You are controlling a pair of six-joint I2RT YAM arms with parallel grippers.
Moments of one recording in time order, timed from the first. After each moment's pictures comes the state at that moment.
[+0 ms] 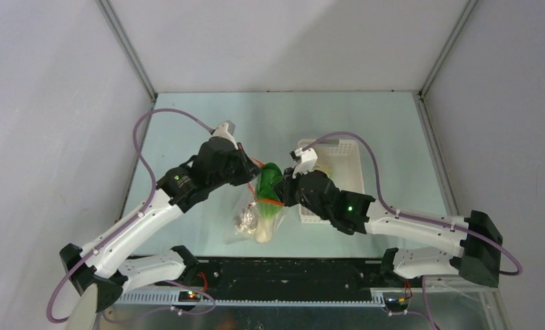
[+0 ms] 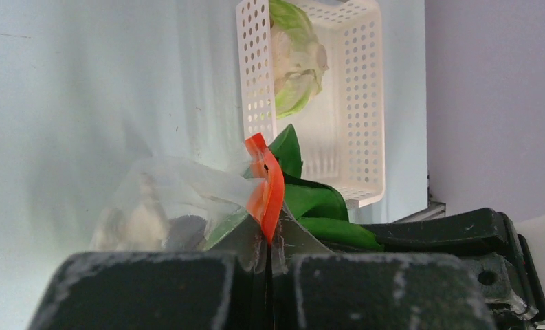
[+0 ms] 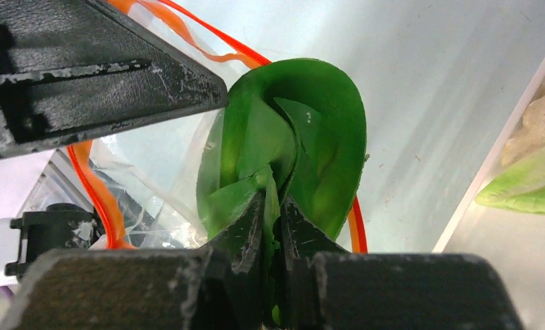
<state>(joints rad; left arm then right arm) -0.74 1.05 1.07 -0.61 -0.12 -0.88 1.15 1.20 0.87 -0.02 0.36 0.61</state>
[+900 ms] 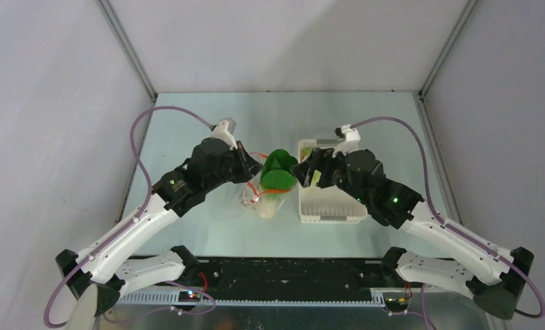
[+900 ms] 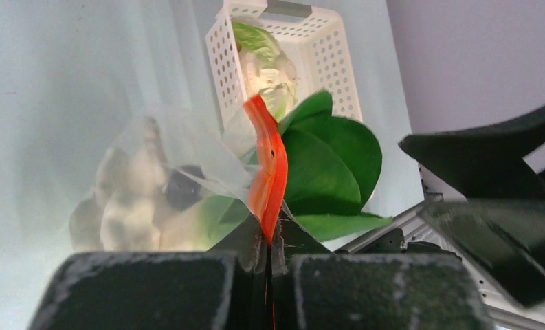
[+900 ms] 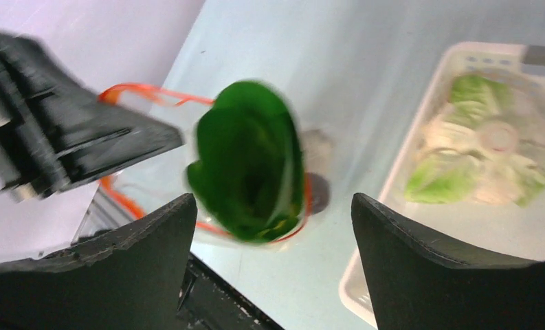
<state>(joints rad) -0.74 1.00 1.04 -0.52 -0.08 -0.76 0.92 0.97 0.95 -0.24 0.18 0.60</state>
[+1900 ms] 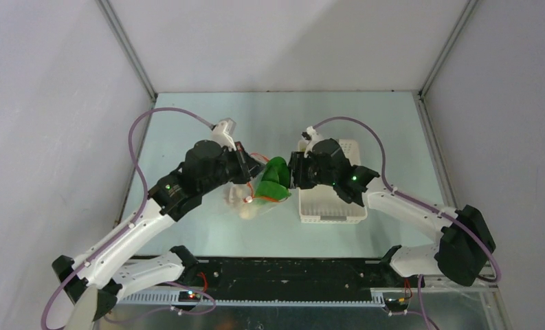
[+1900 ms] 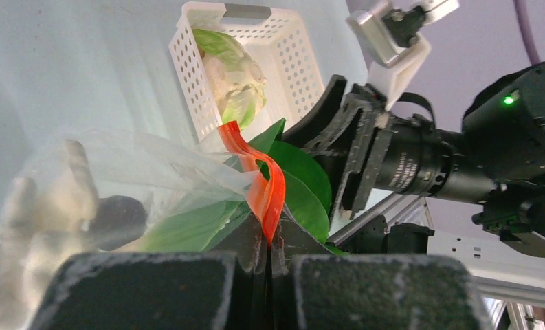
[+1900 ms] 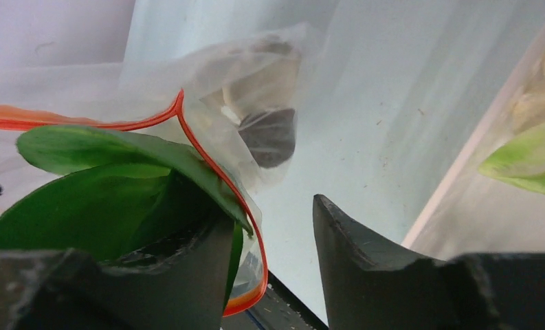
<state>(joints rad) -0.74 0.95 1.01 -0.44 0.00 -0.72 0.78 1.30 0.95 -0.18 -0.16 0.70</state>
